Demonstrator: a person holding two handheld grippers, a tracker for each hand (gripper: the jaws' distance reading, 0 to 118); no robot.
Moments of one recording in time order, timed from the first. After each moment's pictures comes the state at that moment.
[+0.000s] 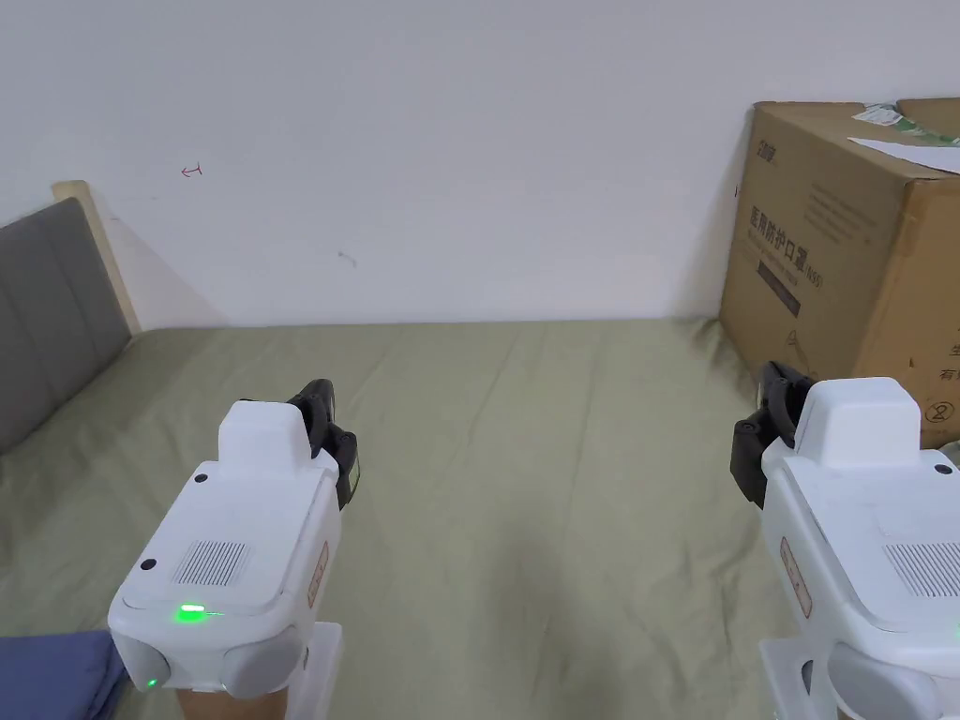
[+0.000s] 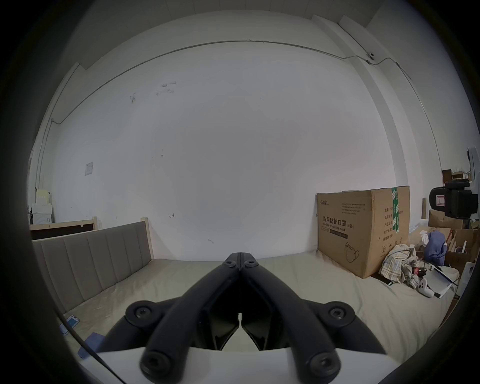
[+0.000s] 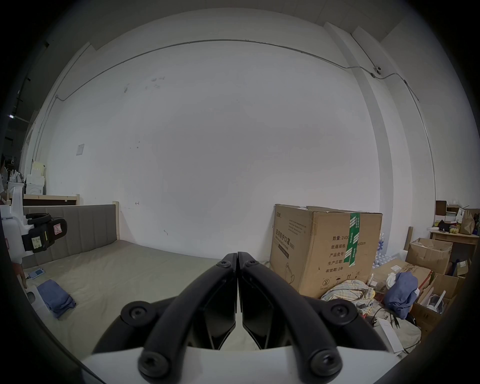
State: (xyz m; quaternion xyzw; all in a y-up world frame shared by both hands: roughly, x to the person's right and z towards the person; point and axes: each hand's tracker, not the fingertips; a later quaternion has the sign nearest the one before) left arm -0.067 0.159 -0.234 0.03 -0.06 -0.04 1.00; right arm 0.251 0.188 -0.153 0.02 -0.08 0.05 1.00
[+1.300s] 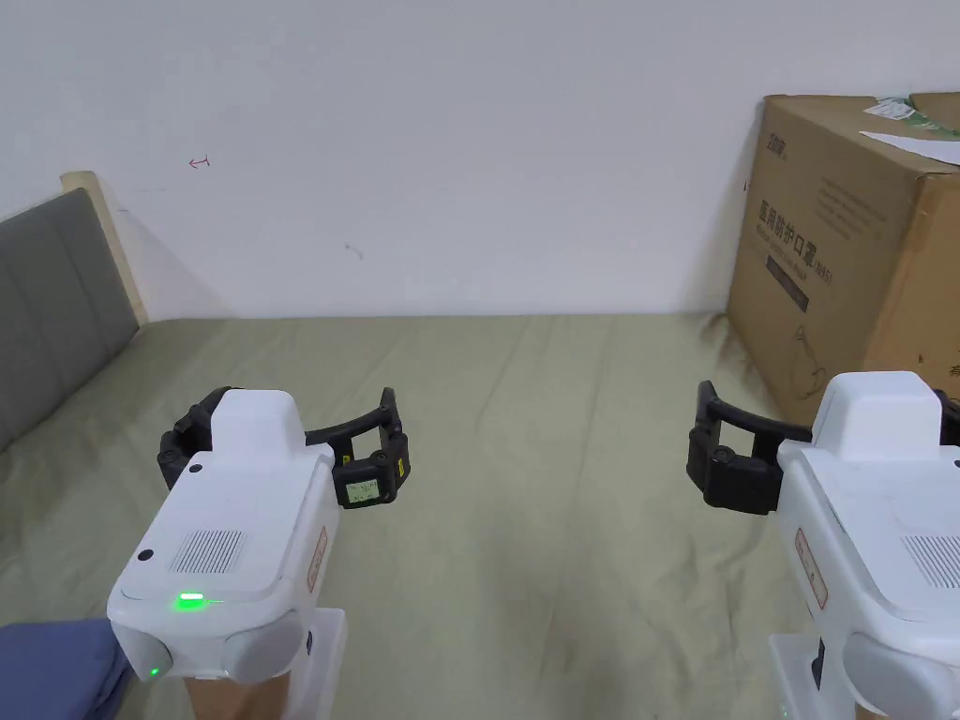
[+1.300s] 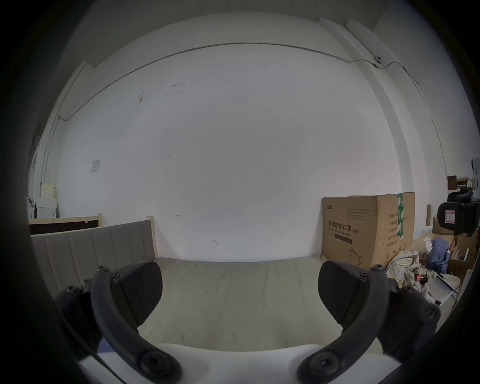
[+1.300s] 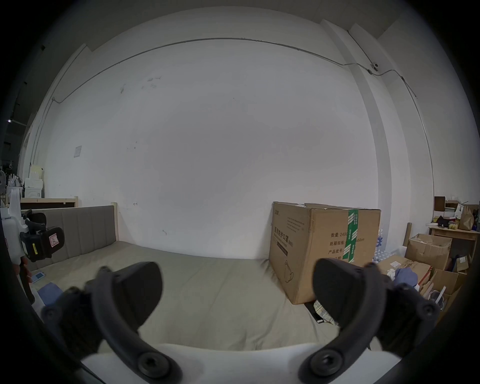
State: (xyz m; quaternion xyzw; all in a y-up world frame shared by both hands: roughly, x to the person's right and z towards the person) left arm -0.071 0.162 -0.233 0.03 -0.04 -0.02 1.00; right arm 0.249 0.193 -0.150 0.01 -0.08 0.04 1.00
